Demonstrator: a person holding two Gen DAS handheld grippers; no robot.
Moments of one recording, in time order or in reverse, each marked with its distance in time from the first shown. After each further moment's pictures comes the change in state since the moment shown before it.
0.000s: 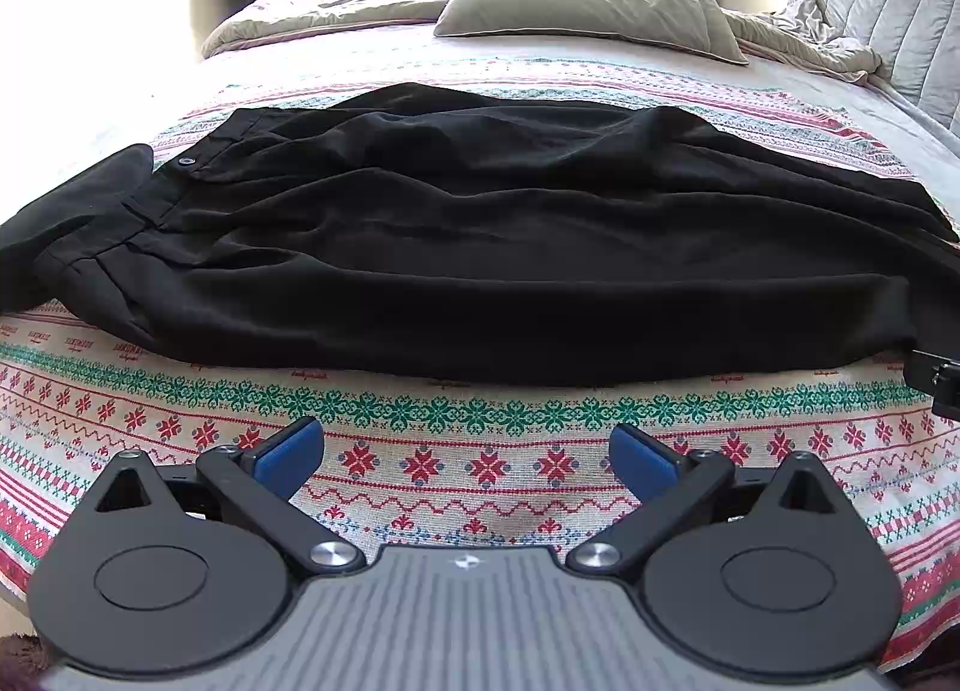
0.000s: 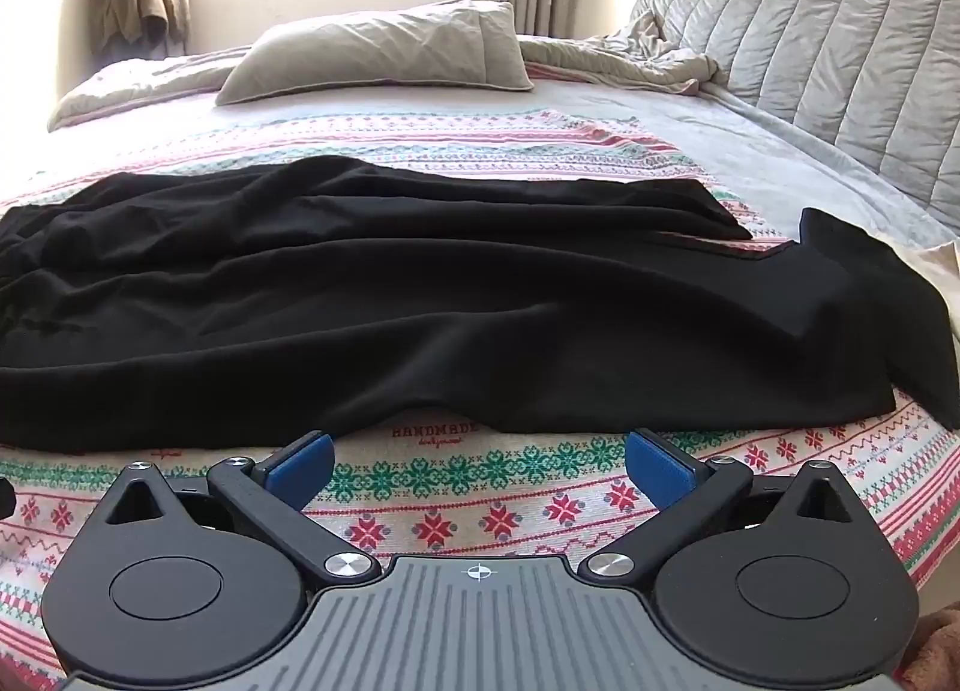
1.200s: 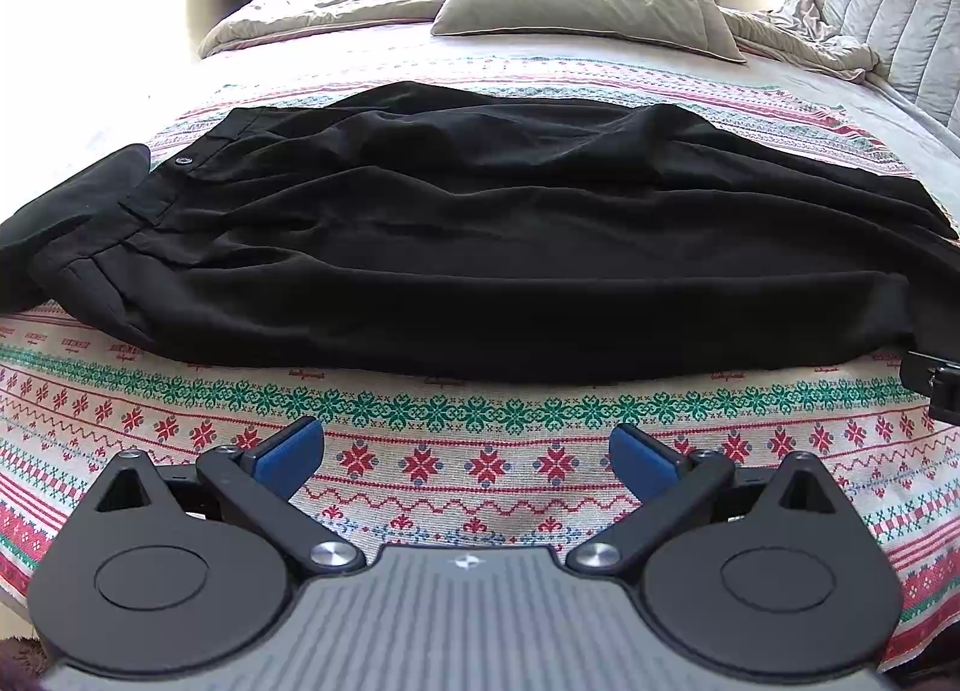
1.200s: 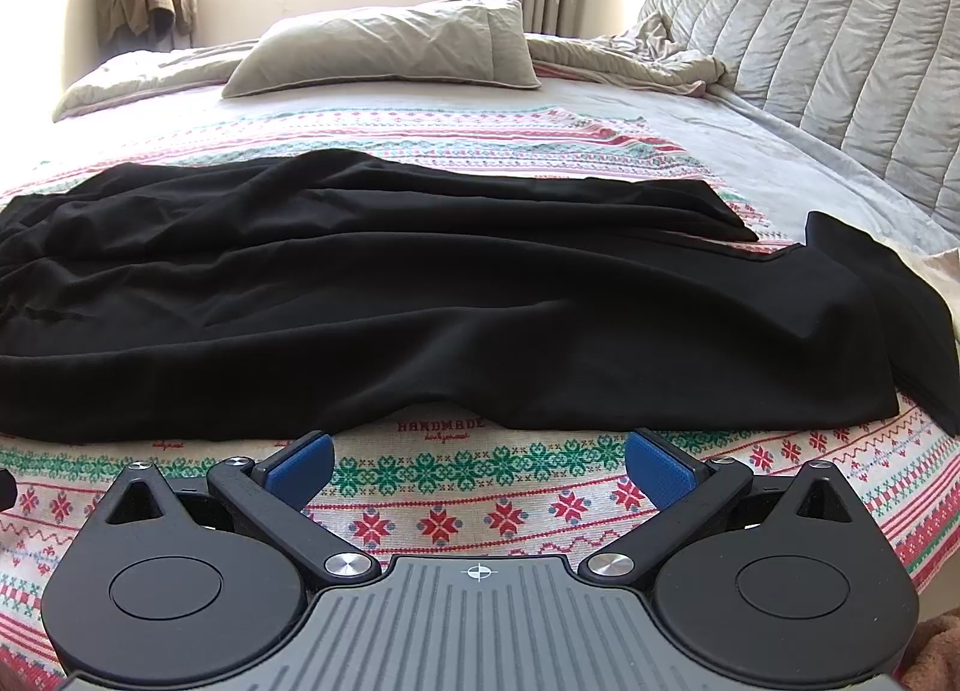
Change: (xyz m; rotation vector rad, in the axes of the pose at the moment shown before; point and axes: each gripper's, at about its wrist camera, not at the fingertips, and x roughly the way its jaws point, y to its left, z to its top) left arm 0.002 -0.002 -0.002 0.005 -0.001 -0.002; right arm -0.002 0.003 0.000 -0.016 0.005 0.003
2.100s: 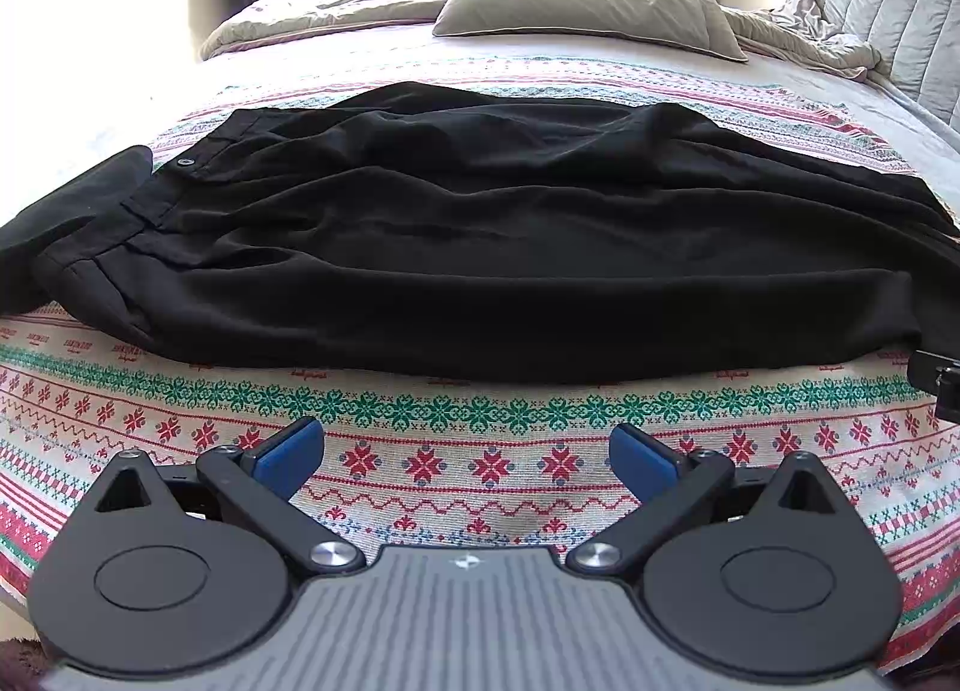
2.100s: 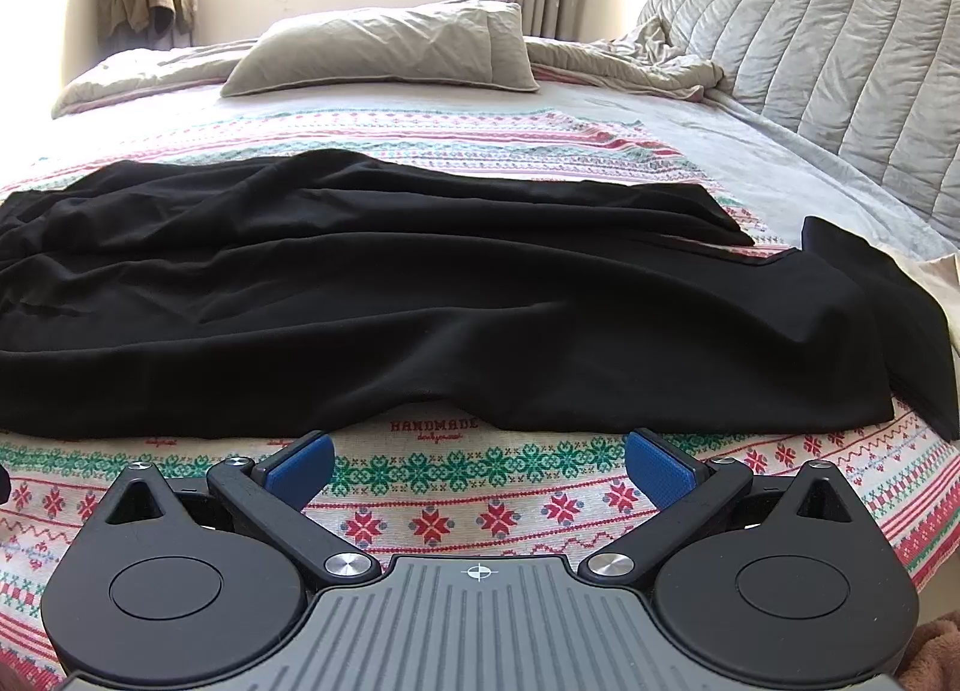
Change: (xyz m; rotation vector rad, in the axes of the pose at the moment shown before) left arm 0.000 -0.001 -0.001 0.000 -0.002 0.008; right arm -0.002 0.000 -0.001 -0.010 -0.006 -0.010
